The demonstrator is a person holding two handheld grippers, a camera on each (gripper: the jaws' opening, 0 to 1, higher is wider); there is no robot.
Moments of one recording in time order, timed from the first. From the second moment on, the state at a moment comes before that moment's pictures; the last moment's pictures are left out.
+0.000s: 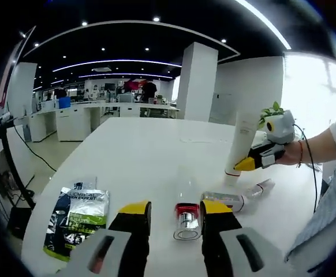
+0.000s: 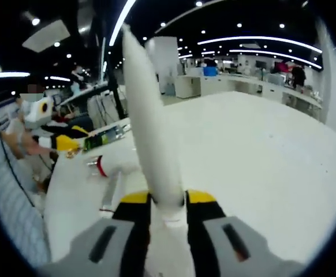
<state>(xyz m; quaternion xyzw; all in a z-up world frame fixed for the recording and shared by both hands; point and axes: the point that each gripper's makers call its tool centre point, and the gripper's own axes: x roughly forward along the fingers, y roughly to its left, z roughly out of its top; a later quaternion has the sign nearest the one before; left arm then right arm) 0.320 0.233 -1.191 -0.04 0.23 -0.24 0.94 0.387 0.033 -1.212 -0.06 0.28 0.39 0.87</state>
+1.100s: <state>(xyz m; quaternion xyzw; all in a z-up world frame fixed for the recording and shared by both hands) 0.298 0.236 -1.222 -0.05 0.27 -0.24 0.93 0.355 0.008 -1.192 -0.03 0.29 0.35 0.89</state>
